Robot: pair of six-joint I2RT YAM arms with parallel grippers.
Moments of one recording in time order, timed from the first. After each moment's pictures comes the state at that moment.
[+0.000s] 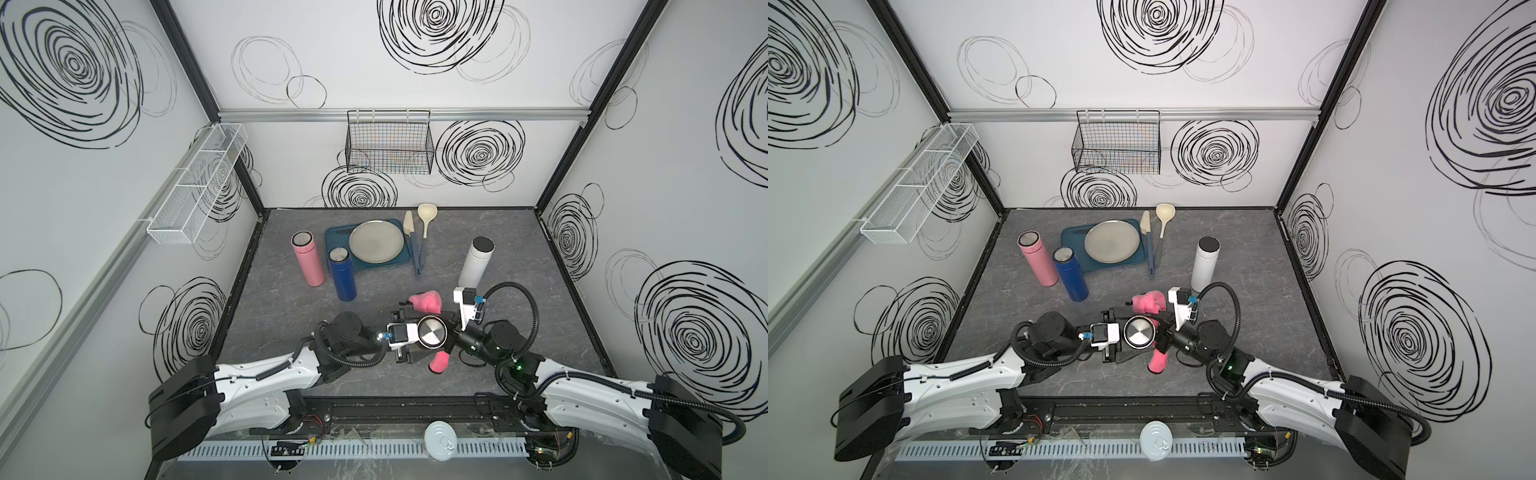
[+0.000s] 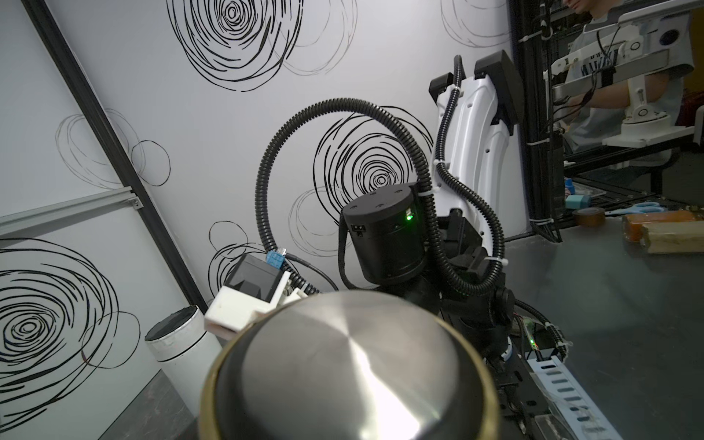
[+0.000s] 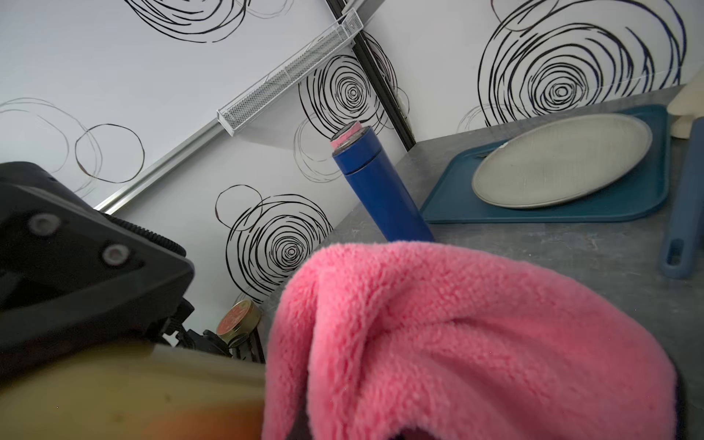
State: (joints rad) left arm -1.00 1.11 0.46 0.82 0.46 0.26; right arm 0.98 0.90 0.21 0.71 -0.08 0.58
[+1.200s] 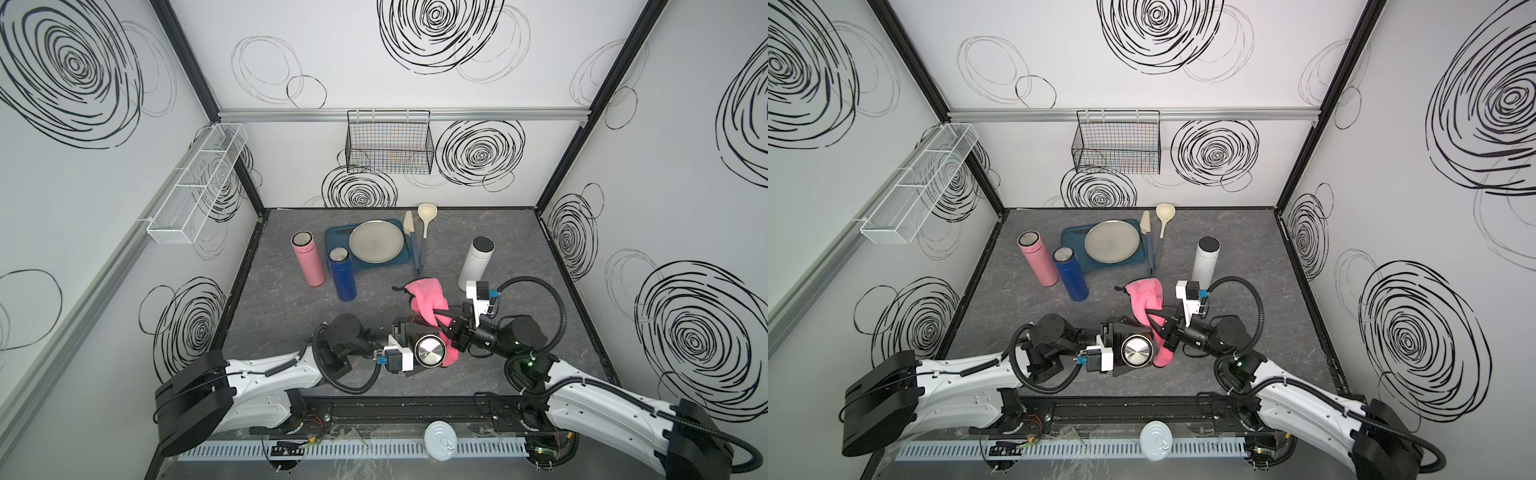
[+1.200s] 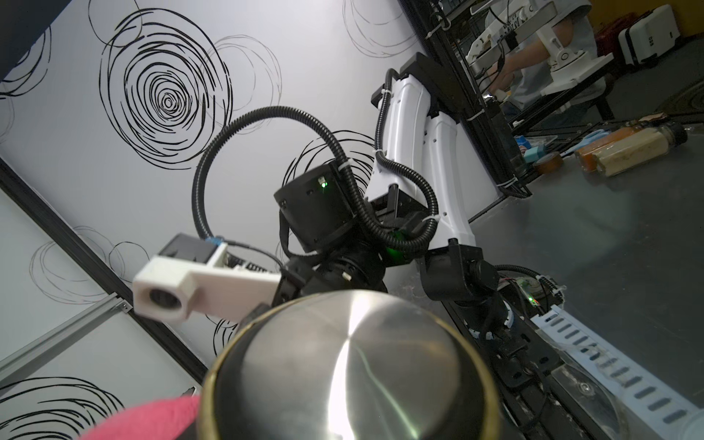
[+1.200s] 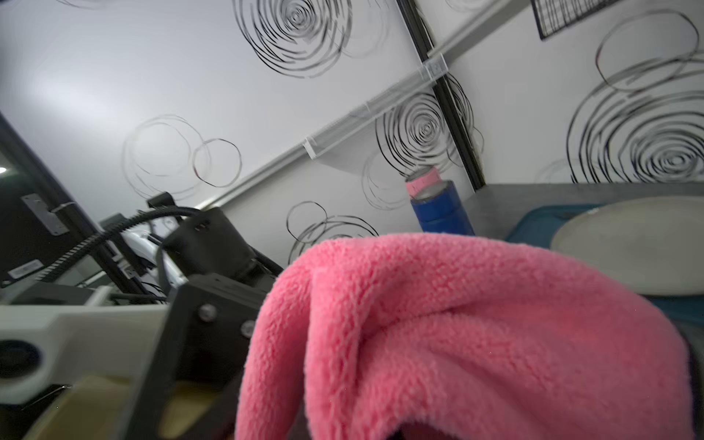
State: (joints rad) left arm -0.99 1.16 0.42 0.94 0.66 0.53; right arm 0.87 0.87 0.22 0.76 -0.34 0.57
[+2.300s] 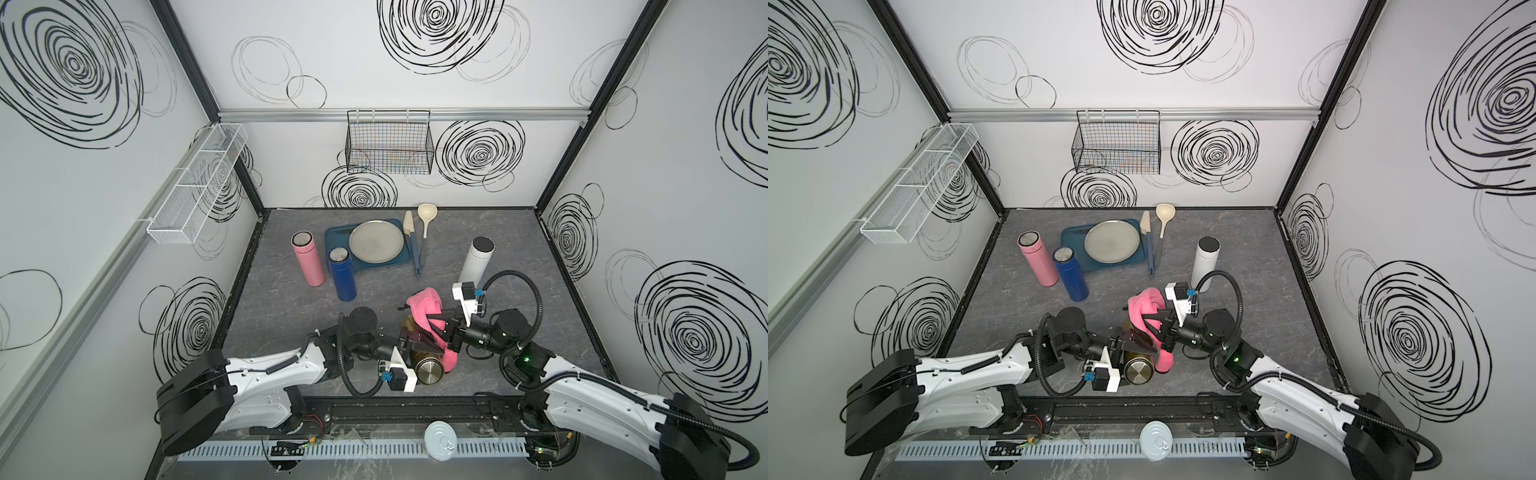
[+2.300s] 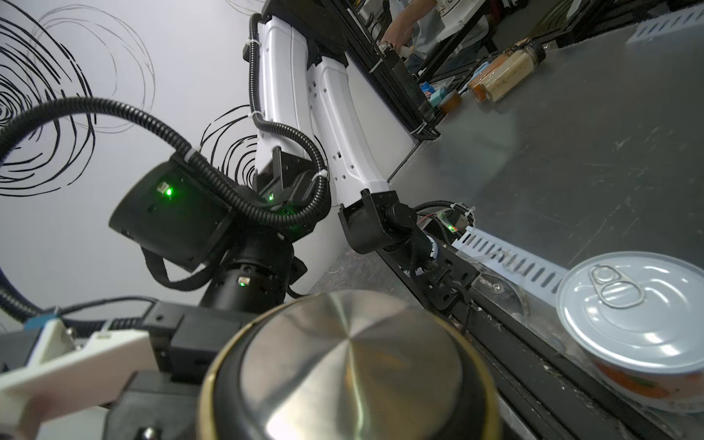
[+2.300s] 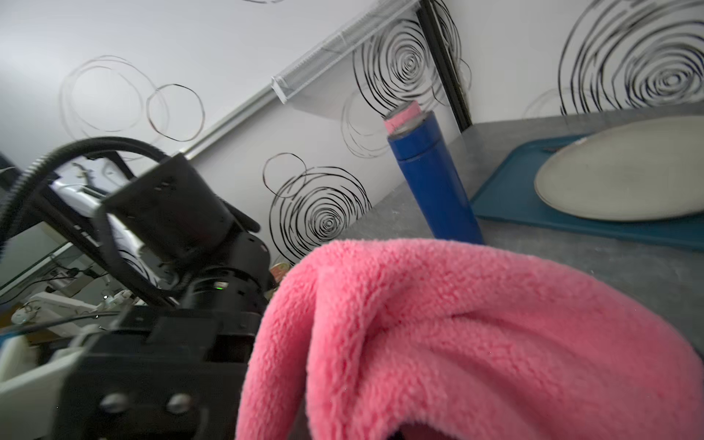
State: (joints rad) left arm -0.96 1.18 0.47 0.59 0.86 0.90; right arm 0.86 0.82 0.31 0.58 -0.43 0.51
